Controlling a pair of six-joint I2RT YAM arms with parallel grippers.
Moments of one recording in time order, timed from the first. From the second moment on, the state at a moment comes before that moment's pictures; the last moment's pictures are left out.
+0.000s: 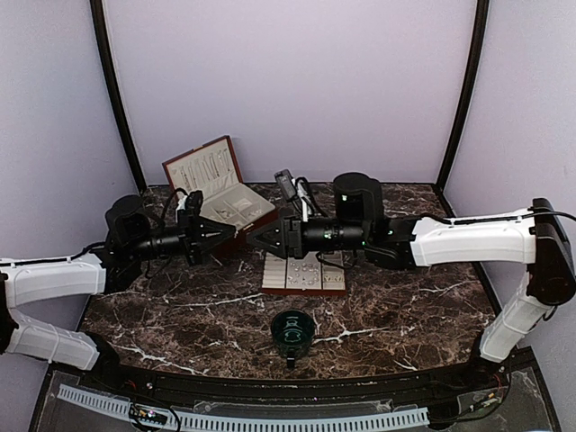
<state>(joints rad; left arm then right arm) -0.55 1.16 0.57 0.56 0.77 -1.33 1.02 1.61 1.13 0.31 -0.46 0.56</state>
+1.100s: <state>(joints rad) -0.59 1.19 0.52 0.65 0.64 -1.53 1.05 1.72 1.18 0.37 -0.31 0.37</state>
